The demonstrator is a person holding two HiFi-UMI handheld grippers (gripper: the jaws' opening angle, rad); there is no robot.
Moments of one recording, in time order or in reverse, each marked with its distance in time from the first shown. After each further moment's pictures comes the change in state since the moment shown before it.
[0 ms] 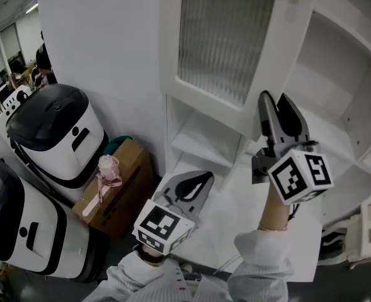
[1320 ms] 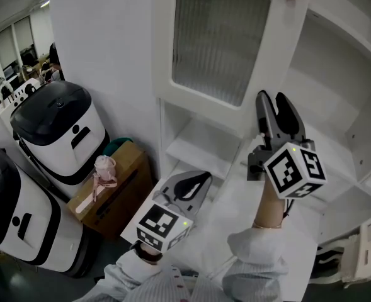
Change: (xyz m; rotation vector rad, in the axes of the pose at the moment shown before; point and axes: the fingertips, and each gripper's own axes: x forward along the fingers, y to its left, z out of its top) left arm 0.047 0.006 -0.004 0.024 -0.008 0.075; right arm 0.029 -0.054 -0.019 0.073 -0.011 -0.006
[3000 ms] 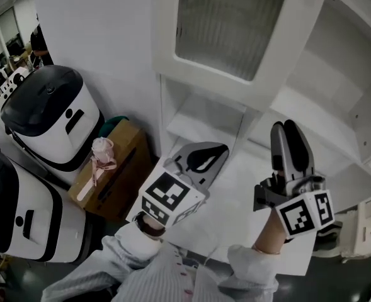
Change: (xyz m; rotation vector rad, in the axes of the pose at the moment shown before) left arm 0.013 0.000 0.018 -0.016 0.023 -0.196; right arm -0.089 0.037 -0.023 0.084 0.088 -0.010
